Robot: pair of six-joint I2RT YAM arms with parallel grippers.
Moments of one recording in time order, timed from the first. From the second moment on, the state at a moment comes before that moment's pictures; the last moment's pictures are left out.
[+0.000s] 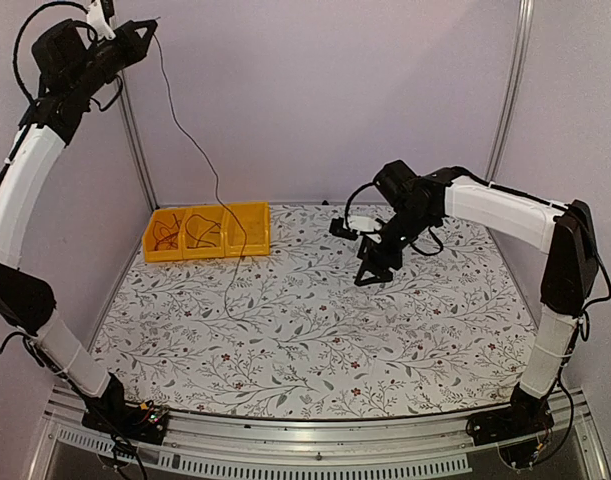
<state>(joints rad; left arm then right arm) -0.17 1.59 2.11 -0.12 0.20 -0.32 0.64 1.85 1.63 -0.92 -0.38 -0.68</state>
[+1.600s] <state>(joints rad) -0.11 2.10 2.47 0.30 -0.05 0.18 0.73 1.90 1.60 -0.92 -0.37 -0.67</state>
